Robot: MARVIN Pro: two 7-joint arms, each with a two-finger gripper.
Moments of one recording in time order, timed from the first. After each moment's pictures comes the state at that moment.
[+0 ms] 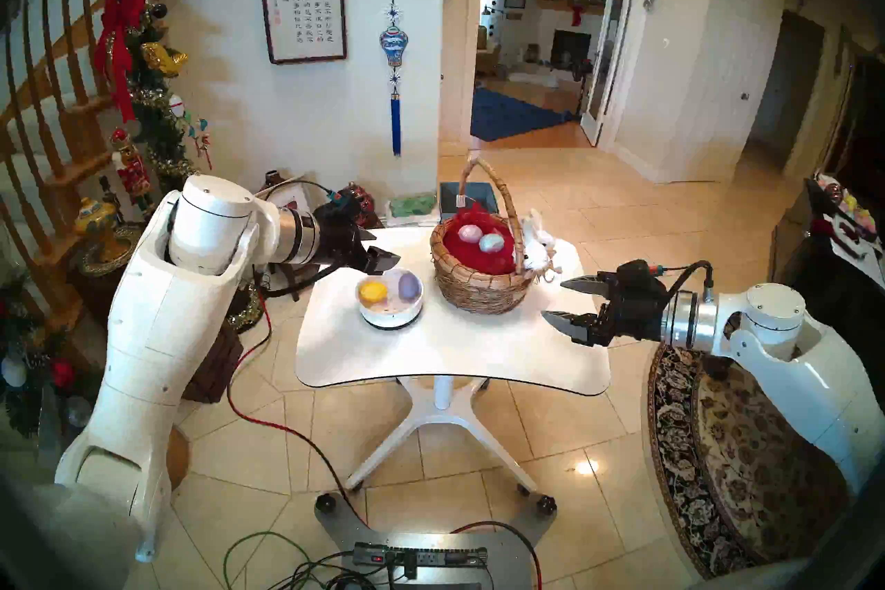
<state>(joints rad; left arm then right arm) 1.24 -1.05 -1.47 -1.82 0.00 0.90 -0.94 -1.81 -0.52 1.58 -1.85 0.81 0.22 0.70</state>
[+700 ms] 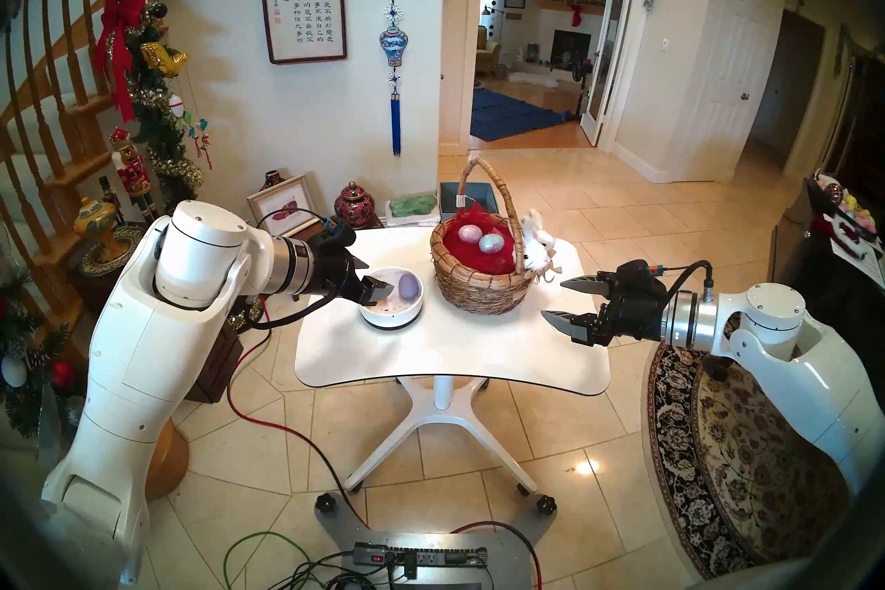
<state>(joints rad) 1.35 -1.00 -1.47 -1.90 -0.09 0.96 -0.87 -1.81 -0.52 1.58 -1.85 0.81 0.22 0.70</state>
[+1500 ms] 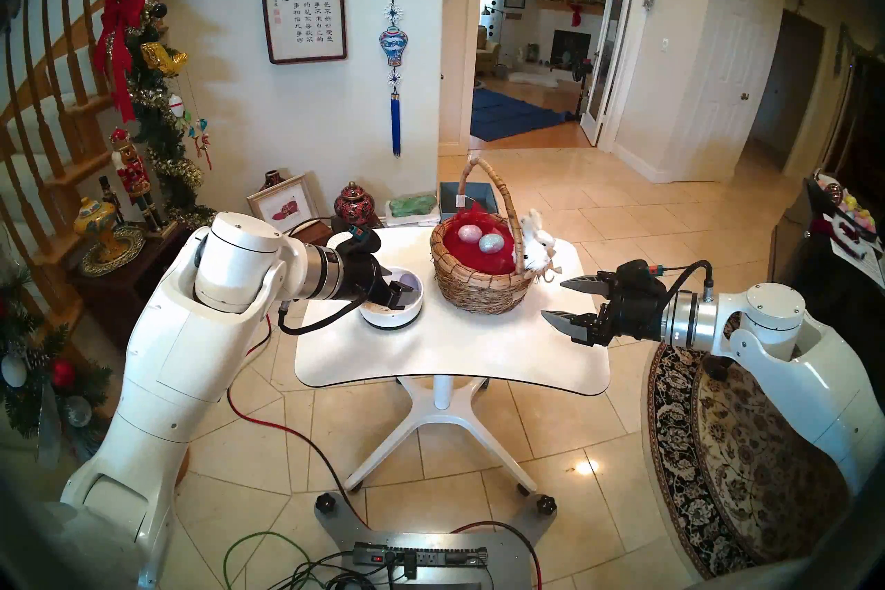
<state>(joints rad) 1.30 -1.09 -1.38 -1.81 -0.13 0.96 -0.78 -1.81 -0.52 1.58 -1.85 0.81 0.22 0.70</state>
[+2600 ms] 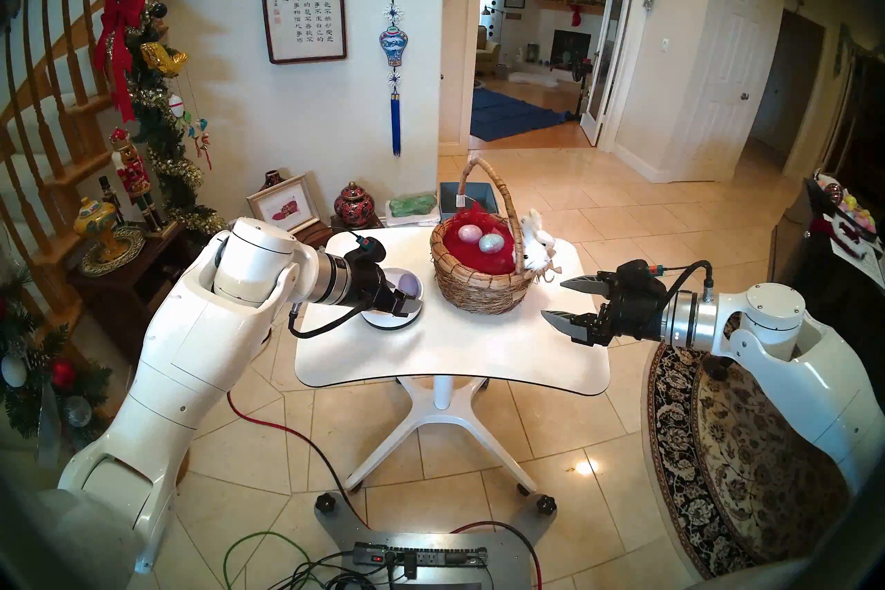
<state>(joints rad) 1.23 -1.07 -1.29 -1.68 -0.22 0.96 -0.73 -1.81 -0.52 1.58 -1.85 0.81 0.22 0.70</state>
